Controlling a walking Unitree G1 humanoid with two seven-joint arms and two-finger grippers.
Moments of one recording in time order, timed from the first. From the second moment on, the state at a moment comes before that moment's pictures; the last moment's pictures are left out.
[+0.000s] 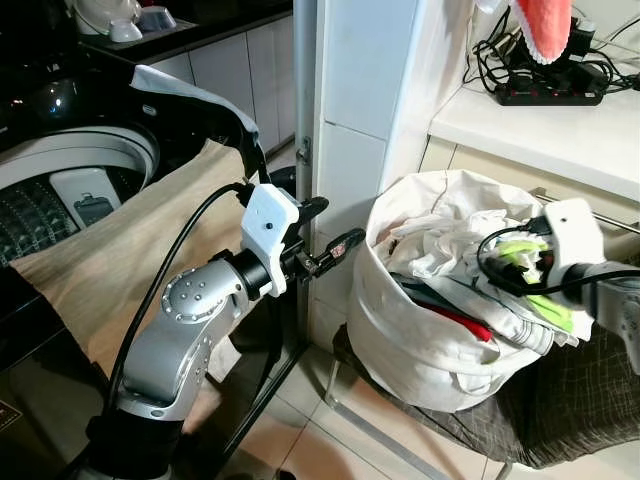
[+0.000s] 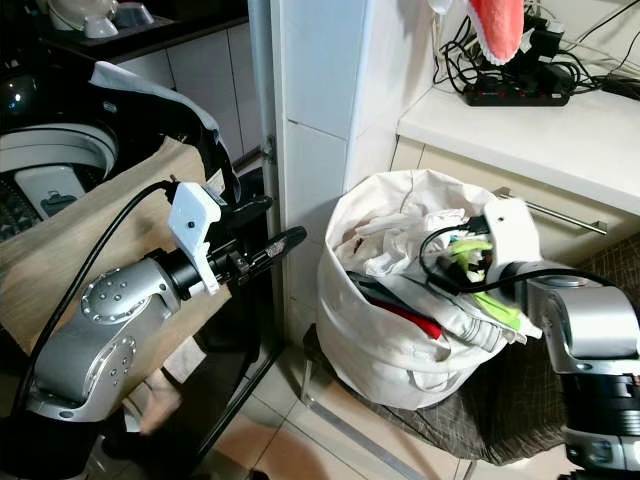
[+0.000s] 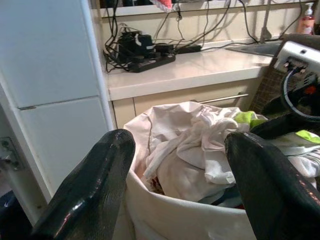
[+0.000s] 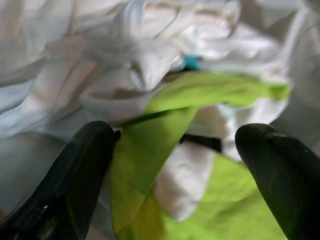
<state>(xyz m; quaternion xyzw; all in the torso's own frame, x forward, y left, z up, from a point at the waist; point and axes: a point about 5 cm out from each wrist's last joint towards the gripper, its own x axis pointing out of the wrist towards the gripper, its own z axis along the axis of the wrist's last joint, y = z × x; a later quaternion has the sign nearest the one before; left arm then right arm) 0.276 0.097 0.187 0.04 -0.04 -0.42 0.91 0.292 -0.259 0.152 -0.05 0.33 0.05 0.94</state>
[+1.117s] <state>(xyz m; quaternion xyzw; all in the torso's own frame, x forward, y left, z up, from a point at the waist) 0.269 0.098 0.186 0.04 -0.02 -0.46 0.89 0.298 -0.264 0.145 0.02 0.32 0.06 0.95</state>
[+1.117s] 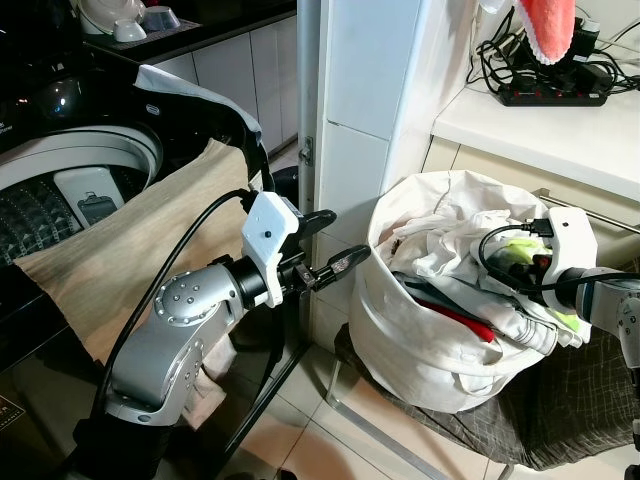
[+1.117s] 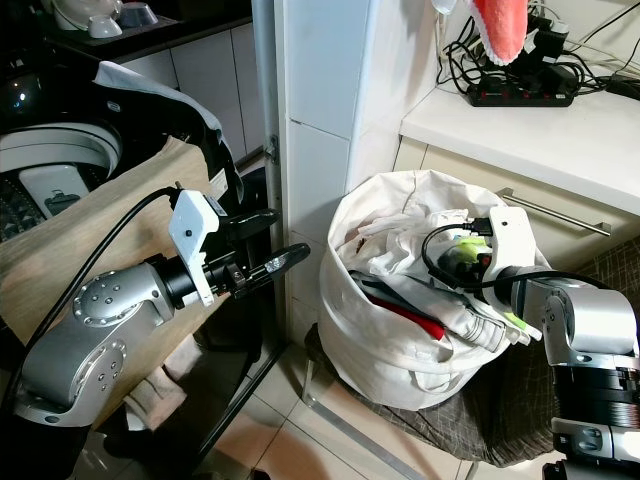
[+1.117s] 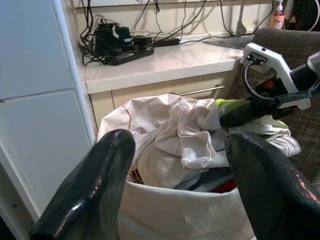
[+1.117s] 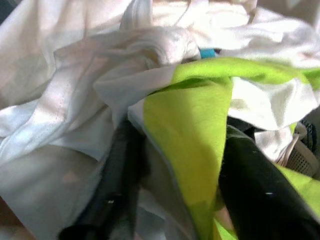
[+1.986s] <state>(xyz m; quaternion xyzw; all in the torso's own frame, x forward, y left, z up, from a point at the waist) 0.276 0.109 0.165 0.07 -0.02 -0.36 0.93 0.316 -0.269 0.214 0.02 0.17 0.06 0.98</state>
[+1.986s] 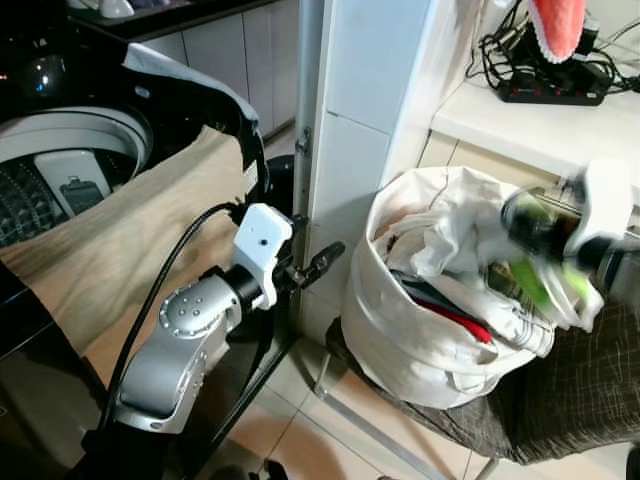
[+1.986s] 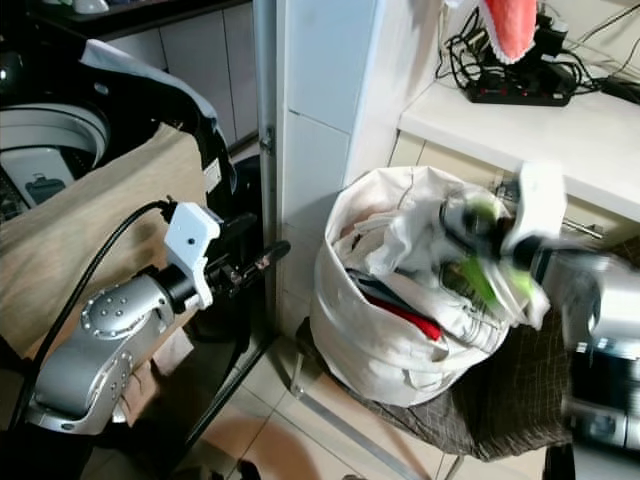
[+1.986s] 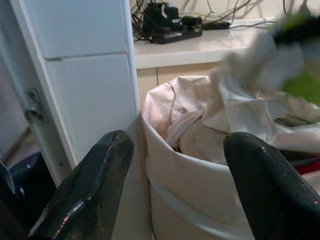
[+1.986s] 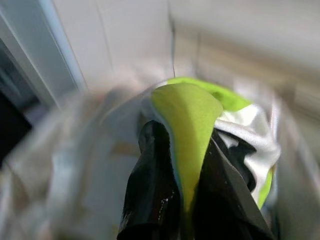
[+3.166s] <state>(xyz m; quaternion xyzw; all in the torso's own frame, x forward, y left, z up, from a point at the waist) 0.310 0.072 0.279 -0.14 -0.21 -0.42 0.87 0.316 -0.183 0.366 0.08 -0.03 0.41 0.91</state>
